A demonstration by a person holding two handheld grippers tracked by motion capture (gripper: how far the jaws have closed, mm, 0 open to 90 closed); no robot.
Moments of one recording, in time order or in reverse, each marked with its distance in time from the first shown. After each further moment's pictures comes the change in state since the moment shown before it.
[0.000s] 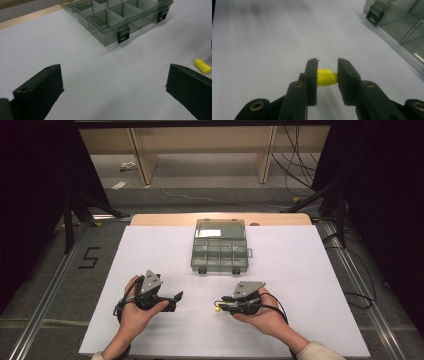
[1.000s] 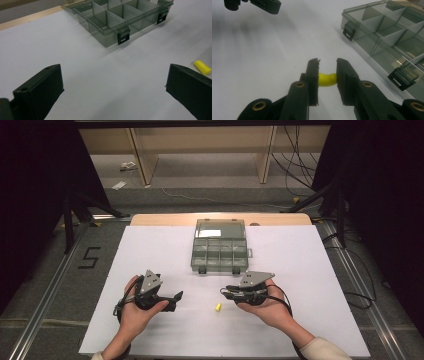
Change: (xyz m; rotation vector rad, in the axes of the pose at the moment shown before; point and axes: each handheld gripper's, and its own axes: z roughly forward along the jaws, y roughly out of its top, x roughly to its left) left arm 0.000 0.000 0.000 -0.008 0.000 -0.005; right arm -0.017 0.014 -0.019 -0.065 -0.057 0.035
